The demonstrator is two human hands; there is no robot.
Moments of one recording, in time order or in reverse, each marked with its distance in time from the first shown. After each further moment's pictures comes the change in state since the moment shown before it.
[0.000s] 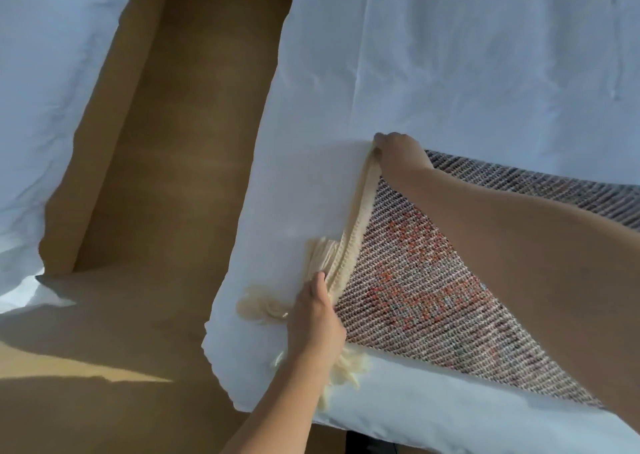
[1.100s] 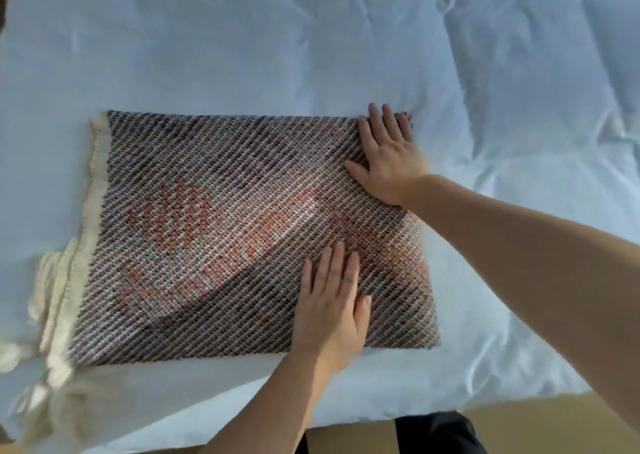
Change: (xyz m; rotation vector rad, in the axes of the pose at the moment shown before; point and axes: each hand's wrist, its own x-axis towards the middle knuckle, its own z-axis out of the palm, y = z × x) left_hand -0.056 0.250 0.223 0.320 0.014 0.731; right_hand -0.168 0.364 0.030 -0.151 0.021 0.074
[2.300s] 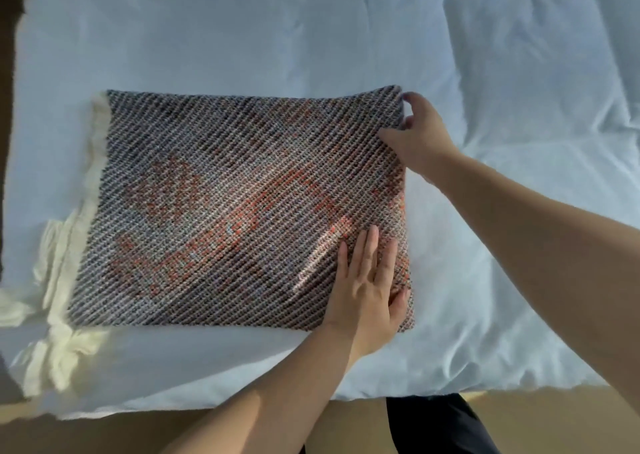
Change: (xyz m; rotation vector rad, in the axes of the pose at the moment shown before) left_hand 0.015 0.073 0.011 -0.099 -0.011 0.039; right_hand -0.030 0.029 -0.039 1.066 0.073 0.423
